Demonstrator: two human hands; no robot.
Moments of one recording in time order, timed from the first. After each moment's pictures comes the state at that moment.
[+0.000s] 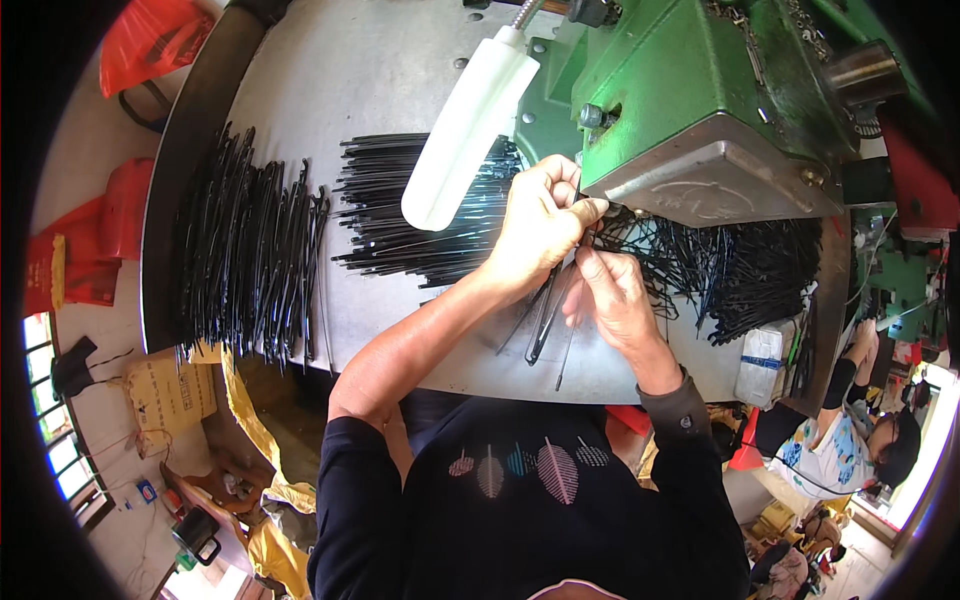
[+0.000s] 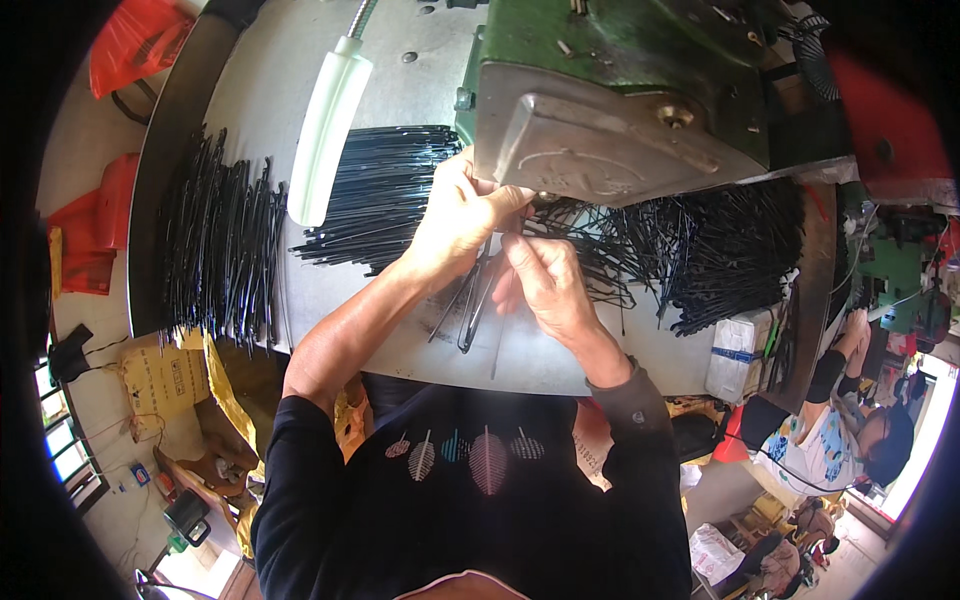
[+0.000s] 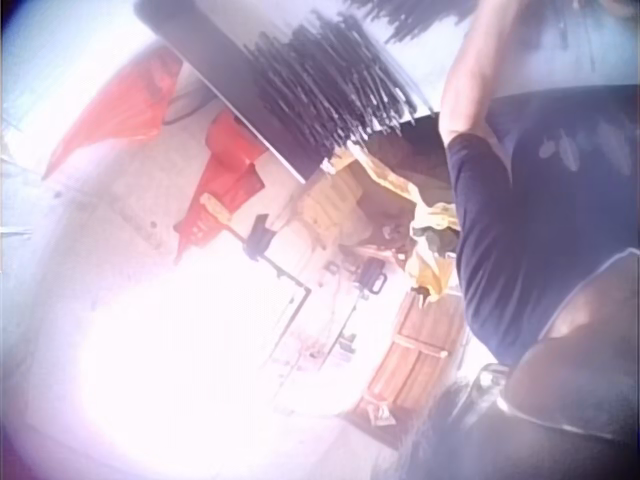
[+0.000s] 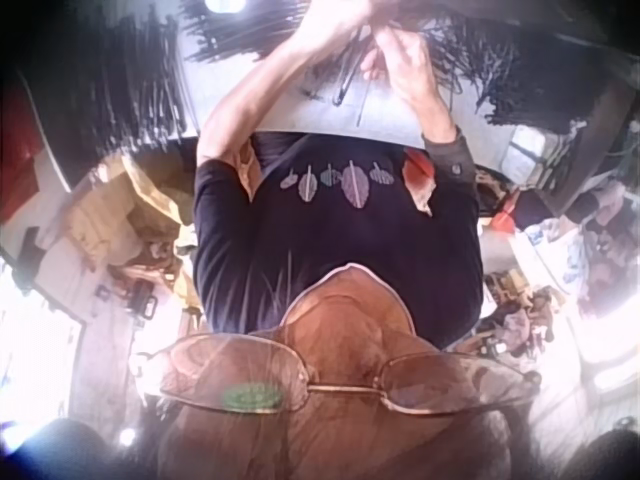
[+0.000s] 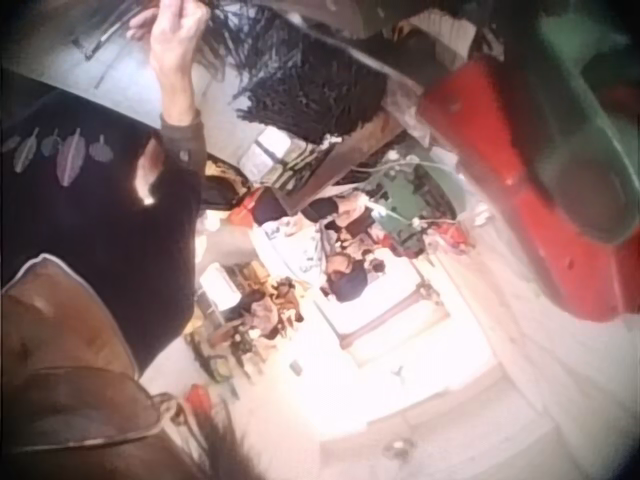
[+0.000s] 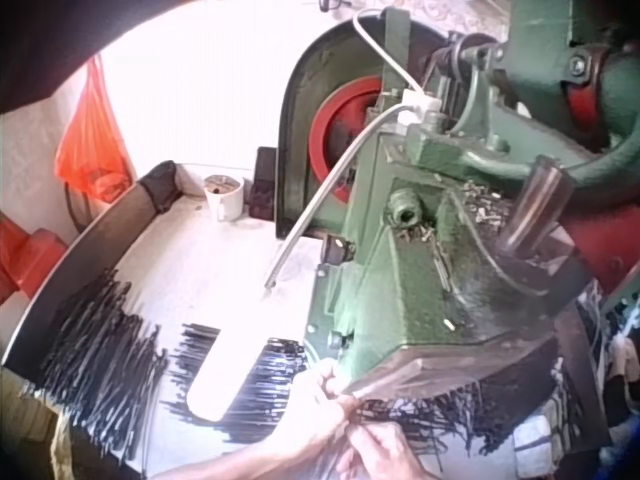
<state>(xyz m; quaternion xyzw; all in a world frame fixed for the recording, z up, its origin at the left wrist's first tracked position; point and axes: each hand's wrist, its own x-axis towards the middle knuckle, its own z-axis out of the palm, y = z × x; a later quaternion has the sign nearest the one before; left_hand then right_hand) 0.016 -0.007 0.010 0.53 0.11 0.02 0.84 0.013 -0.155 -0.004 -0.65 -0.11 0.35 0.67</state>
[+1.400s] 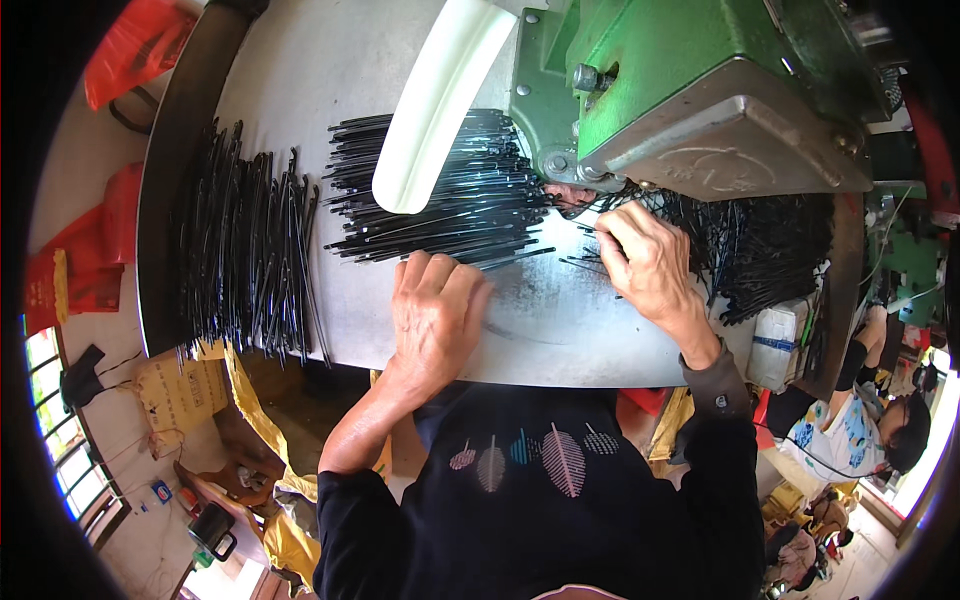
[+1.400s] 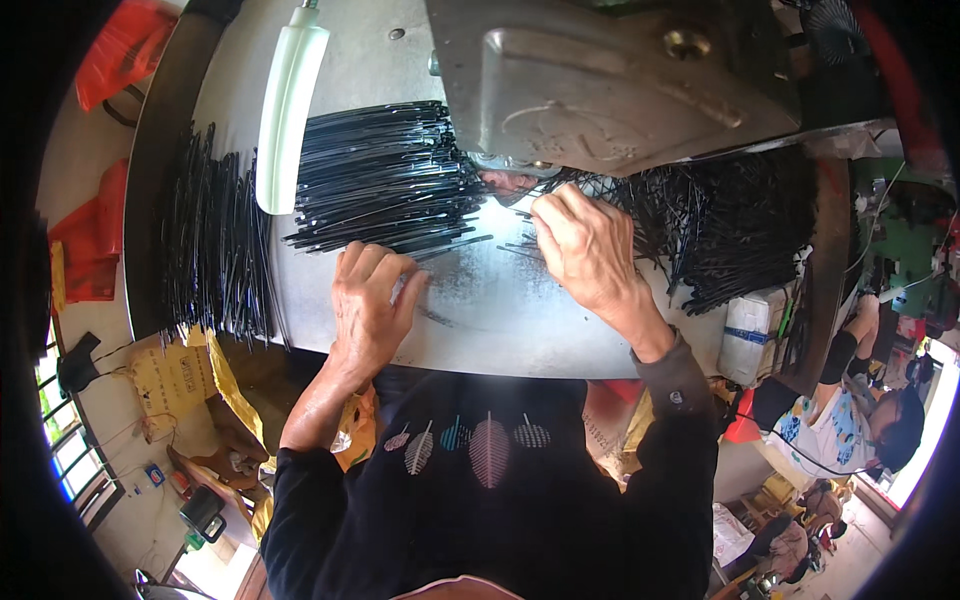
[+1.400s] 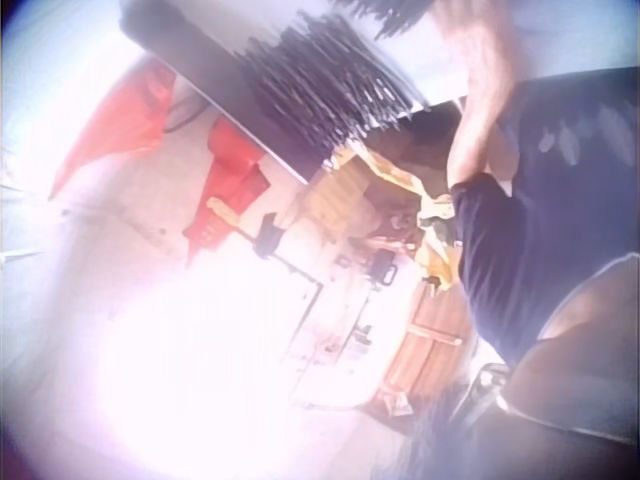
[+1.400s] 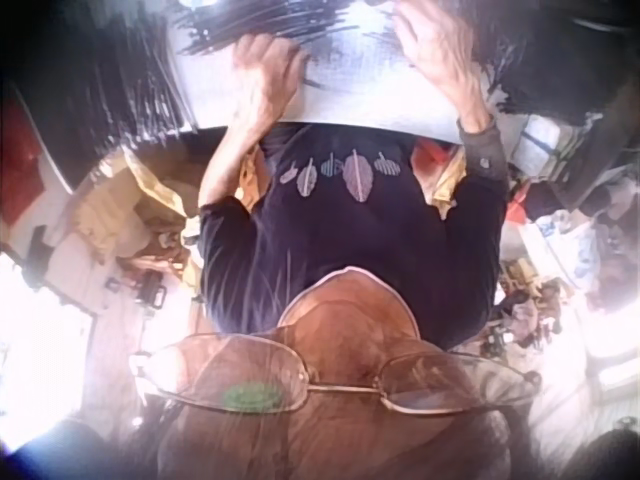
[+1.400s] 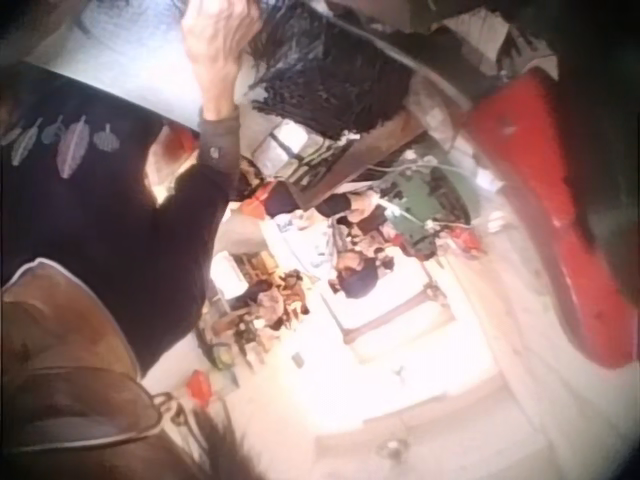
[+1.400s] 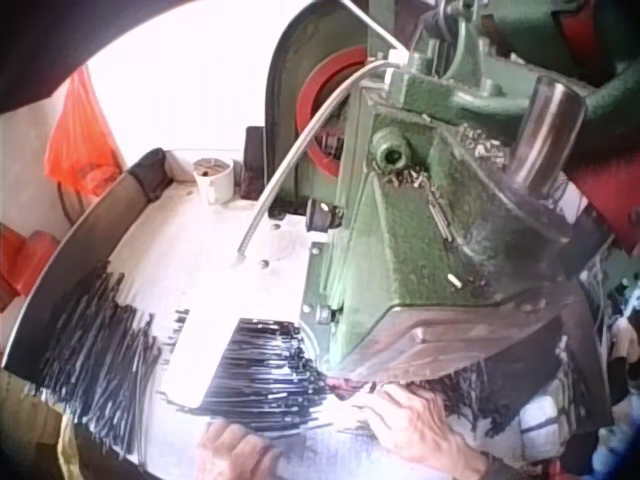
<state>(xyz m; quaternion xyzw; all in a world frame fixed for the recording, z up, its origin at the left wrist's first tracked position) -0.107 0.029 -0.002 0.94 0.05 0.14 0.30 0.041 -0.174 0.006 -0.87 -0.44 -0.04 0.23</state>
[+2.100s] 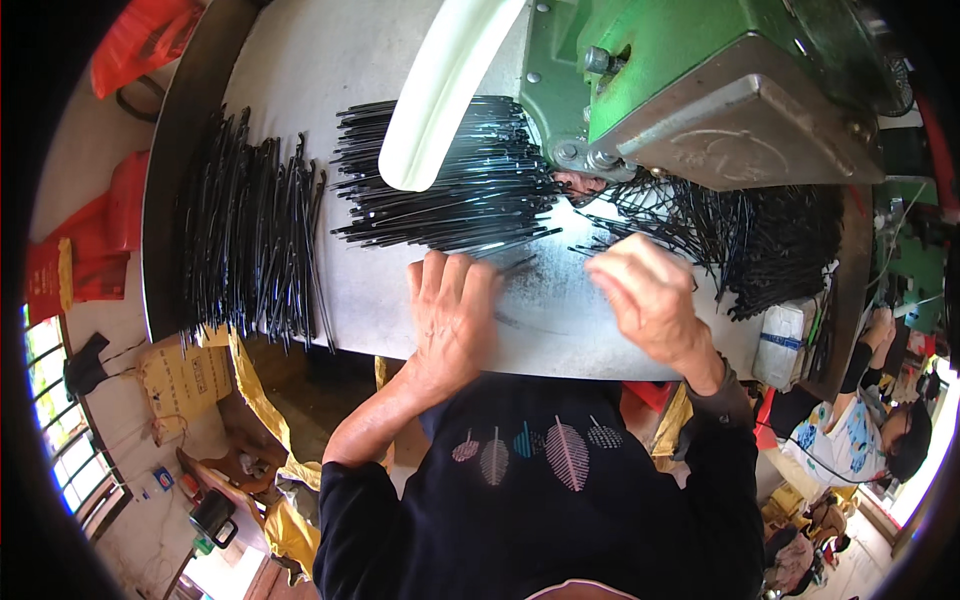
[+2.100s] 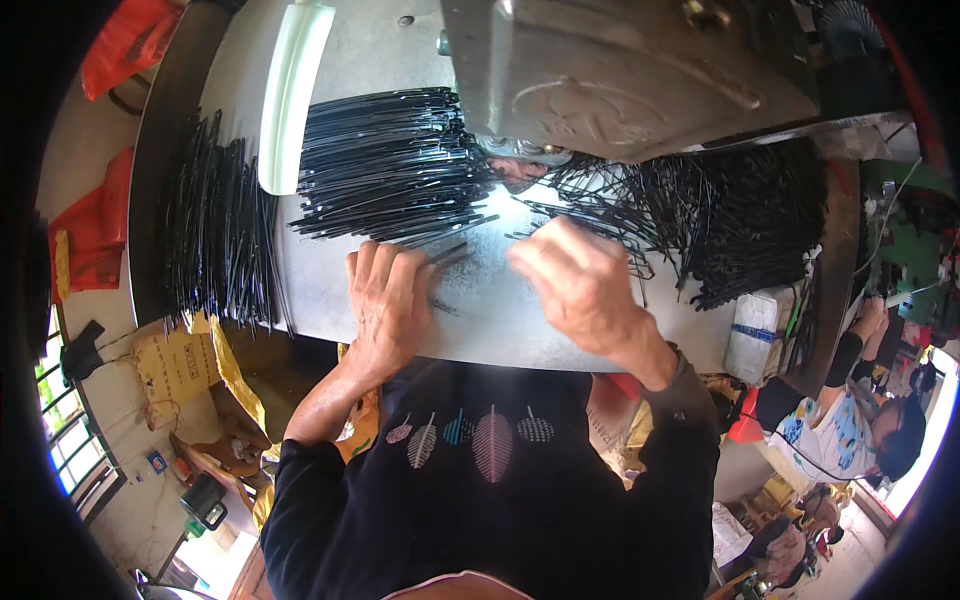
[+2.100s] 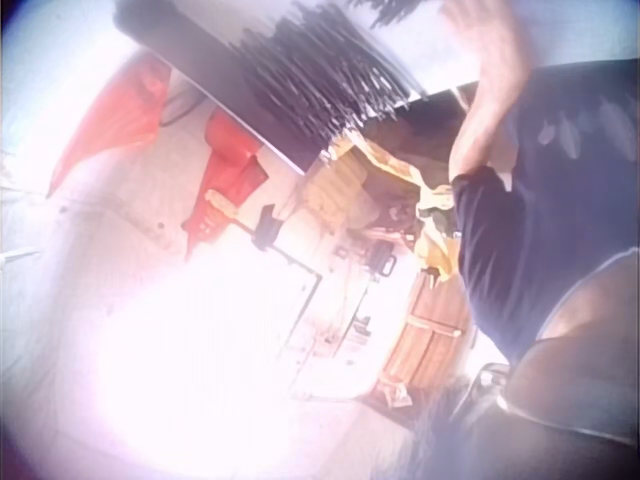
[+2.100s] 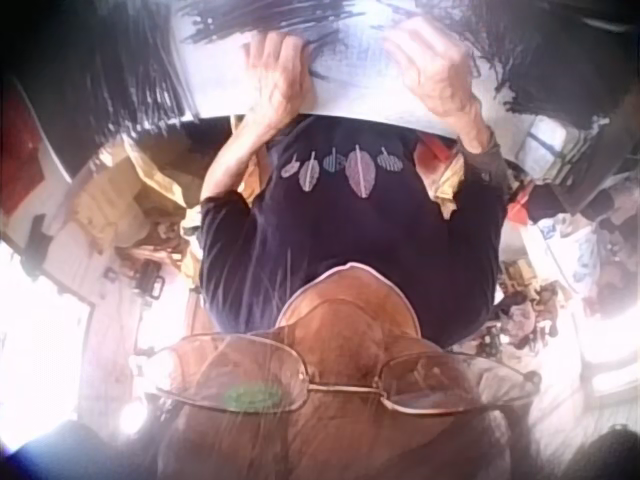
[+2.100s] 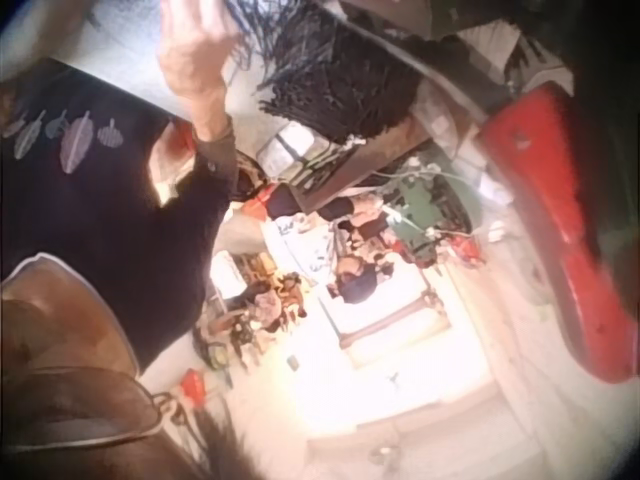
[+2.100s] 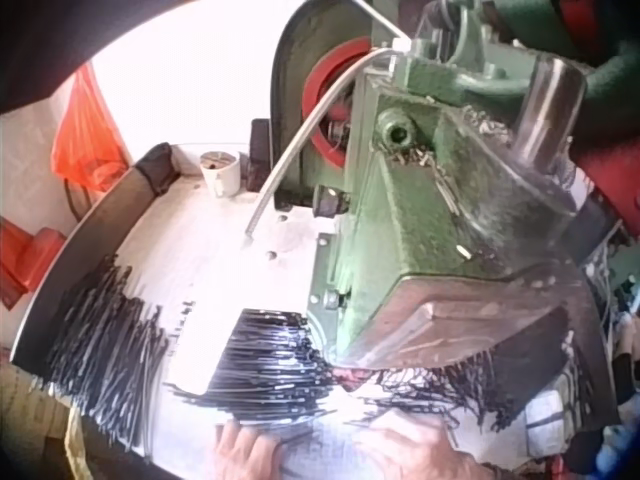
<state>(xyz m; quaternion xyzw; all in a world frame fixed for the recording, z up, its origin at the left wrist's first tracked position) -0.116 0.011 -0.015 0.95 0.05 0.17 0.24 0.008 -0.173 0.029 -0.79 -0.47 0.00 0.38</state>
